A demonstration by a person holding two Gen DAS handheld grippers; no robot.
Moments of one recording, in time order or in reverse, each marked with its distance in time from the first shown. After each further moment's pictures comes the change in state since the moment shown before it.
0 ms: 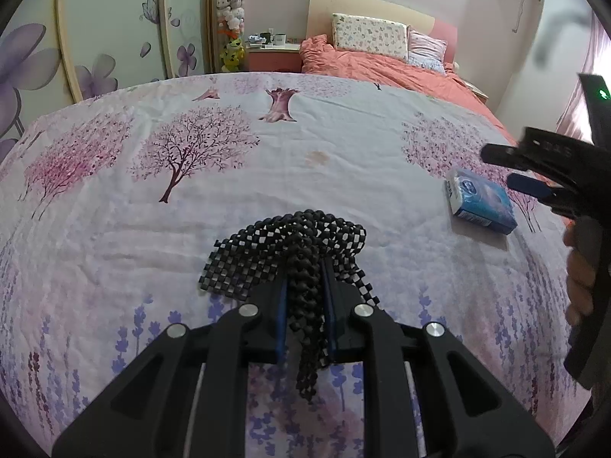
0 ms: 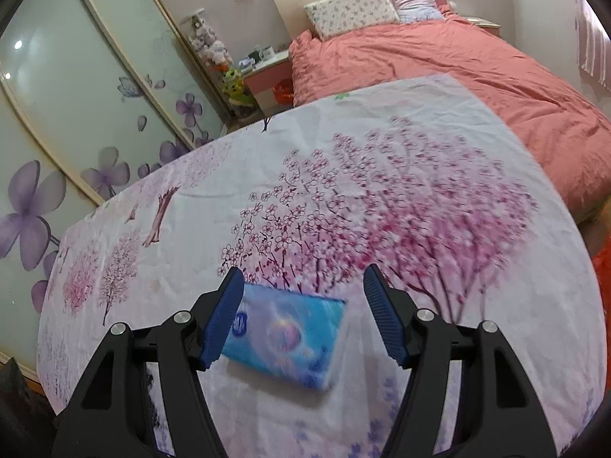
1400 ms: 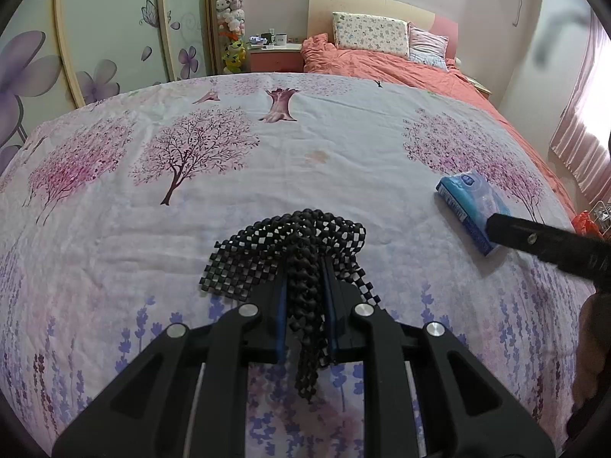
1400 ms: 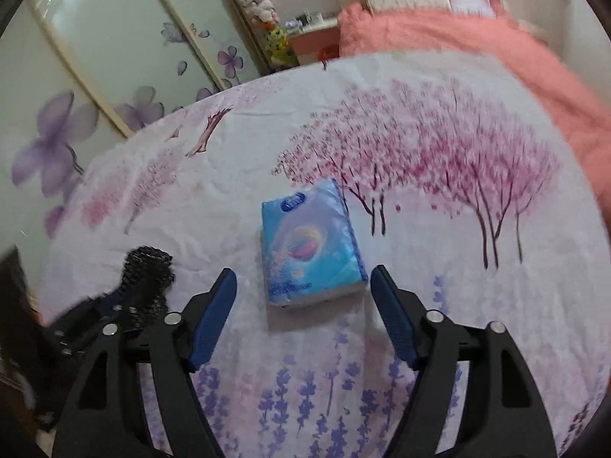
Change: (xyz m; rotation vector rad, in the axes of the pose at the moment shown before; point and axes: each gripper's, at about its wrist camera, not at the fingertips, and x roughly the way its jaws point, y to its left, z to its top) left arm 0.001 -0.005 -0.001 0.016 0.001 0.022; right arm -0.023 0.027 -0.055 -0.194 0.100 0.061
